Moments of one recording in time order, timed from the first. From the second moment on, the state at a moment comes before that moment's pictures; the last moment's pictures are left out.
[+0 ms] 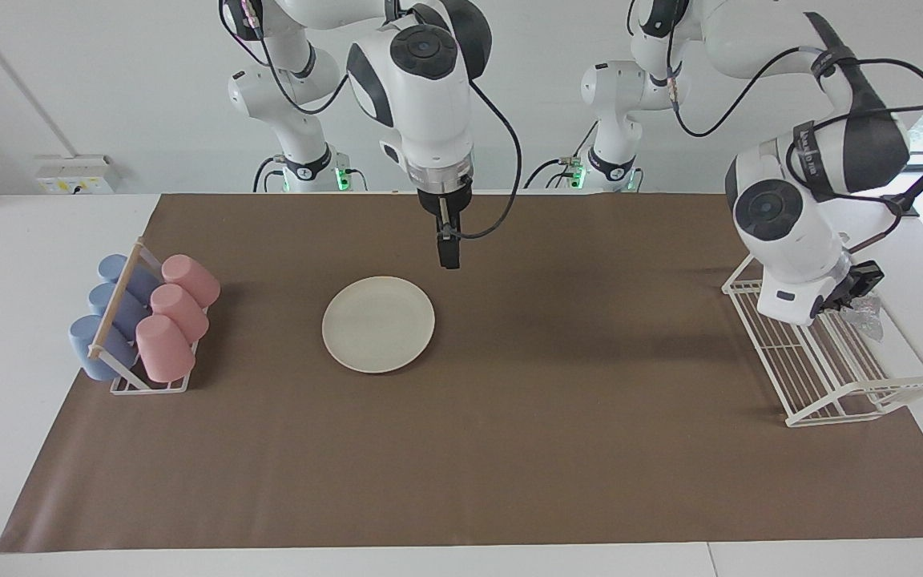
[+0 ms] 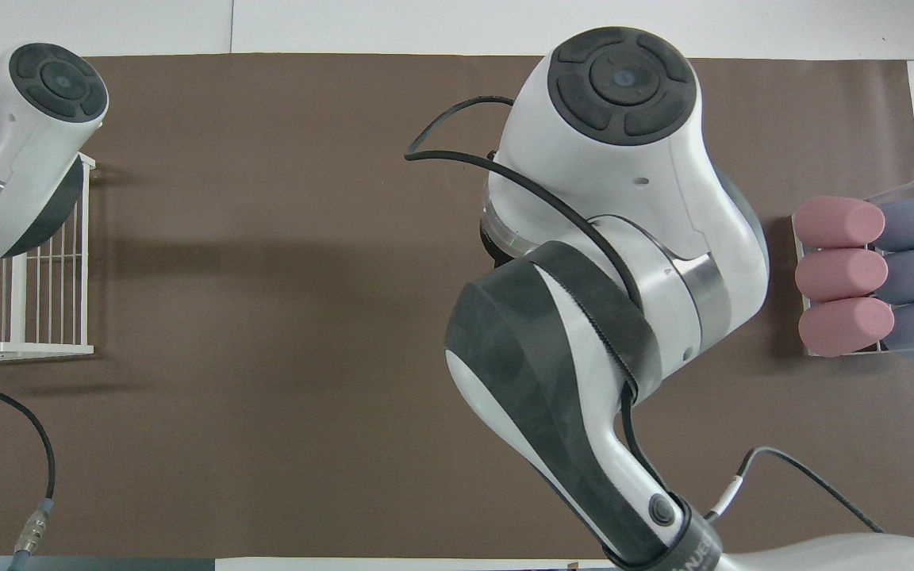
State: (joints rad) left arm -0.10 0.32 -0.04 -1.47 0.73 1.64 -0.25; right arm 0.54 0.37 0.03 -1.25 0.11 1.59 2.15
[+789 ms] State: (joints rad) left arm 0.04 0.20 -0.02 -1.42 -0.42 1.54 -0.27; right arm 0.65 0.64 0.02 -0.90 0.10 1.49 2.23
